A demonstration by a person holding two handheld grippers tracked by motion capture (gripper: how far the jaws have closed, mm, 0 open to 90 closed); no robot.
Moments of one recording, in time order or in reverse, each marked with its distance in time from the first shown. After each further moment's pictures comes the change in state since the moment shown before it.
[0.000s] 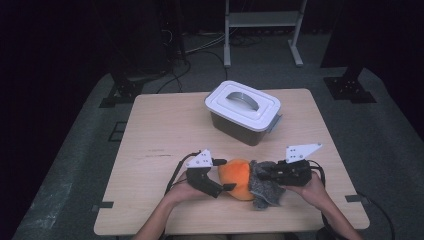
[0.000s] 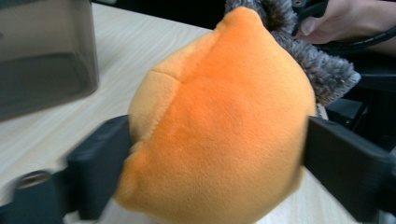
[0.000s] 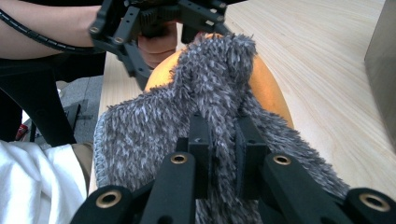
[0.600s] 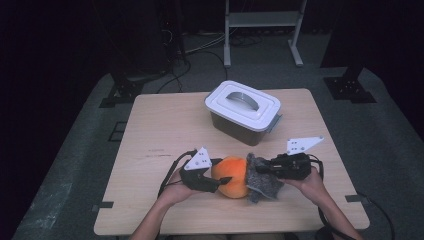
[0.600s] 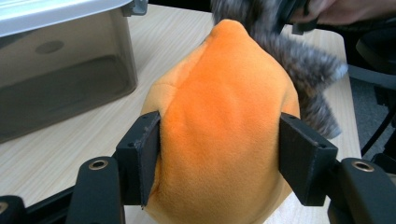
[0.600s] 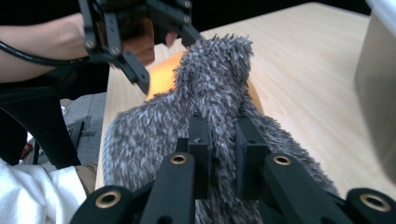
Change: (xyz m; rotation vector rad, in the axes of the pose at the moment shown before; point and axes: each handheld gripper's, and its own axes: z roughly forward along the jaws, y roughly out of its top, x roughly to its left) left arm -0.022 0.029 -0.024 0.090 0.161 0.074; right arm -0.006 0.016 -0.005 -0.058 0.006 0.029
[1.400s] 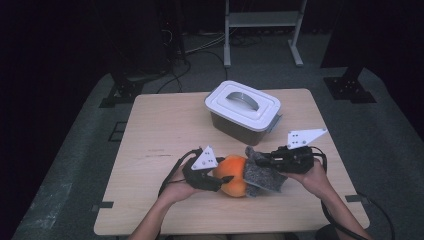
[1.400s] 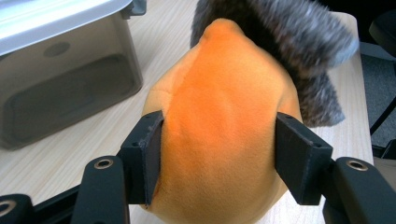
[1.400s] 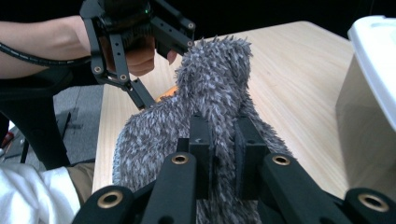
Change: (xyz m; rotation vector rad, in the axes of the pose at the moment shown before) left arm -0.005 0.016 0.001 0.074 0.036 0.061; right arm 0.010 0.034 -0.010 0.018 -0.037 -0.084
